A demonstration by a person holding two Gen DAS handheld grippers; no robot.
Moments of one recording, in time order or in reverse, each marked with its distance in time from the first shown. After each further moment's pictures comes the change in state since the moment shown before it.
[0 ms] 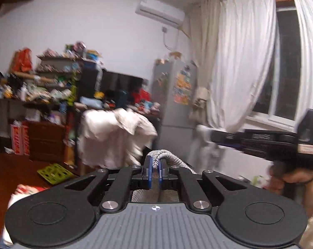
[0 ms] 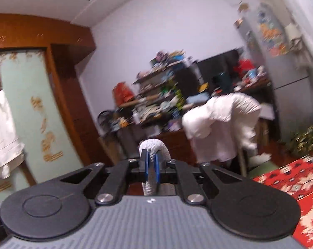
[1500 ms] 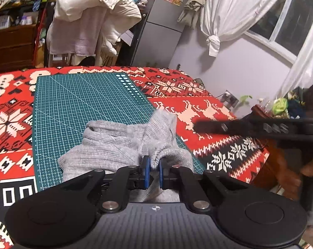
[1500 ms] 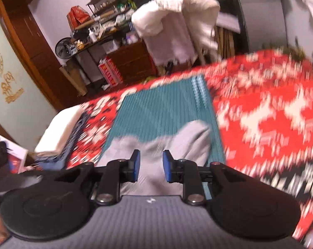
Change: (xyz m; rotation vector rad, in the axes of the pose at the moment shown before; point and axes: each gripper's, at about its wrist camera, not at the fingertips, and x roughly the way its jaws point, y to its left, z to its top) left arm 0.139 0.000 -0.194 -0.082 0.527 -0.096; right arm 0.034 -0.114 -0.202 0.166 0.484 -0.212
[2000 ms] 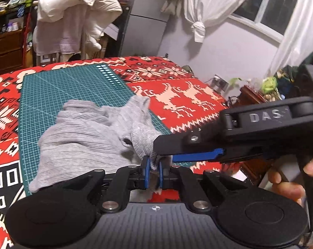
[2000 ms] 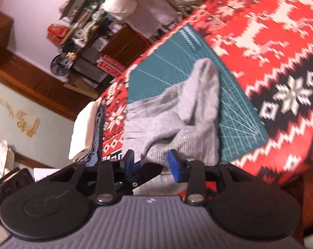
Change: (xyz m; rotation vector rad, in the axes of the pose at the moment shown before) left arm -0.006 -0.042 -0.028 0.092 0.044 -0.032; right arm -0.009 -0.018 -0.053 0.399 0.098 0.118
